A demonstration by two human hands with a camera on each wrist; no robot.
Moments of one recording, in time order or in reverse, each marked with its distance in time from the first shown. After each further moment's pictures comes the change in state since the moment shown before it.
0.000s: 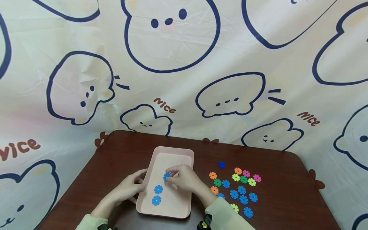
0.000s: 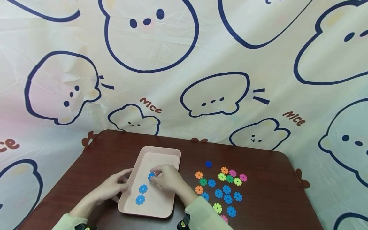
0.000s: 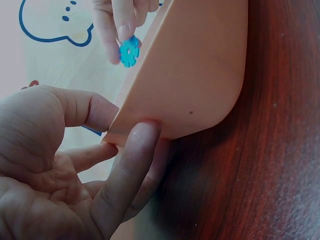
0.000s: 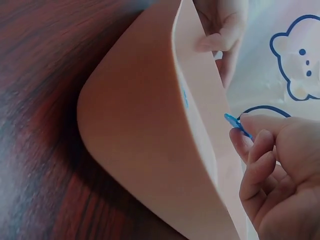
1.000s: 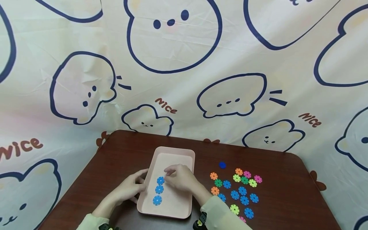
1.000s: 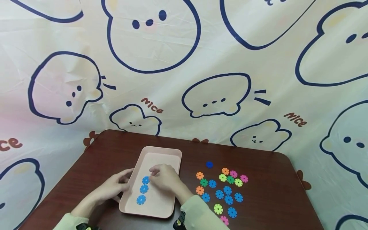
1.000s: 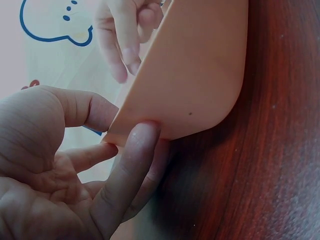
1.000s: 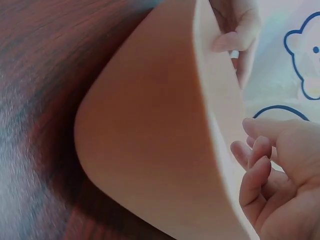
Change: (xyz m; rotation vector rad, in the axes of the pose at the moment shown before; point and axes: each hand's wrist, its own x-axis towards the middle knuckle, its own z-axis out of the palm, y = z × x) left_hand 0.001 -0.003 0.002 0.007 0.014 0.008; right_hand 0.011 0.000 0.012 -0.128 0.027 0.024
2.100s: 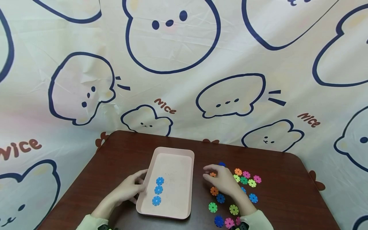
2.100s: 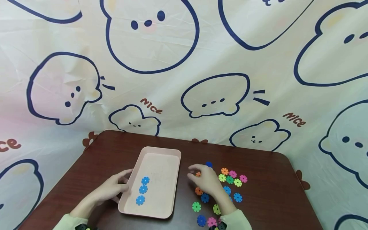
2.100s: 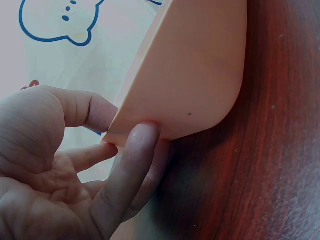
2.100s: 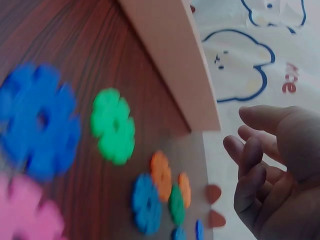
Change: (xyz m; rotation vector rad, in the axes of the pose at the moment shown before) left_hand 0.000 0.001 -0.001 -0.004 -0.007 0.001; right_hand -0.075 0.073 -0.102 0.005 0.142 0.137
